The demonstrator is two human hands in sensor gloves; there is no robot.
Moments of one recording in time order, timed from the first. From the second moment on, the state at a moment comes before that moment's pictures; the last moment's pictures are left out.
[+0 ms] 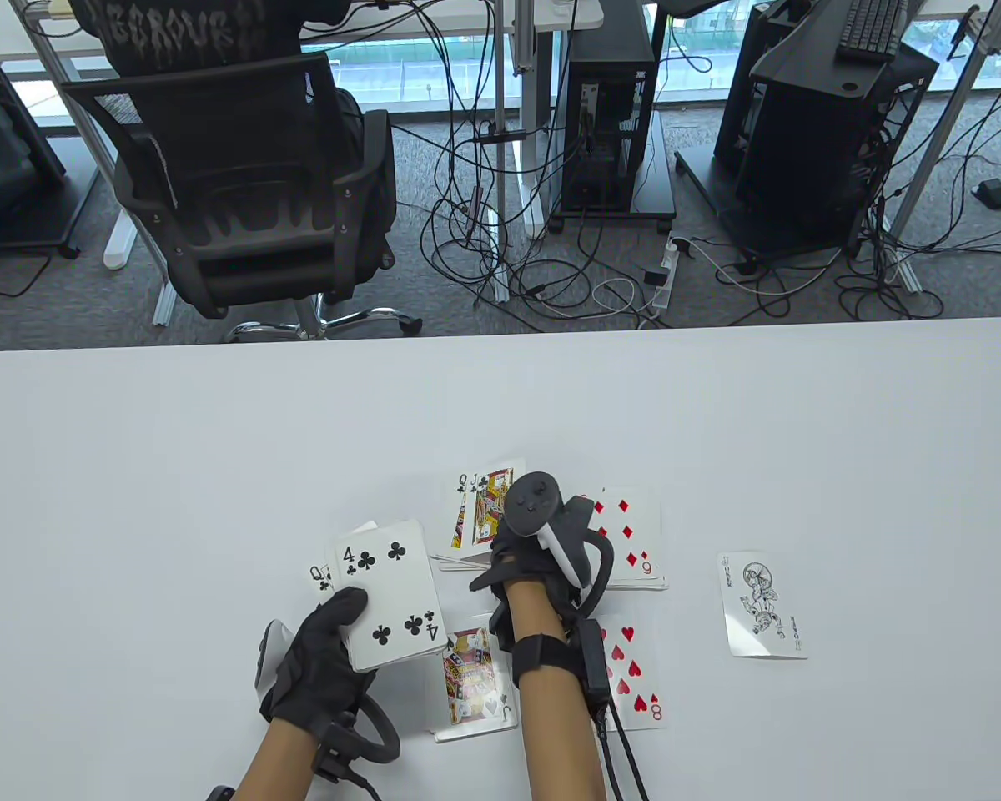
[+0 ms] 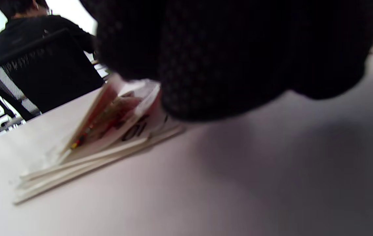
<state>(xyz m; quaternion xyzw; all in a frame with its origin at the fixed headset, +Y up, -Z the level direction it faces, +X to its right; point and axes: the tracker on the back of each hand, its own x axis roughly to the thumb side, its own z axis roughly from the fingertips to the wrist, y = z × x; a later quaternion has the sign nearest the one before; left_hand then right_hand) -0.212 -0.791 -0.259 -0.18 -0.06 0.92 0.34 0.017 -0.760 -0.388 -0.07 0.08 0.97 0.20</state>
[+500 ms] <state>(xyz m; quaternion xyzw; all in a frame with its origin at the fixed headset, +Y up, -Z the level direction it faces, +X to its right) -0.214 -0.799 -0.258 -0.19 -0.04 0.92 0.35 0.007 -0.746 -0.379 0.00 0.06 0.98 0.18</state>
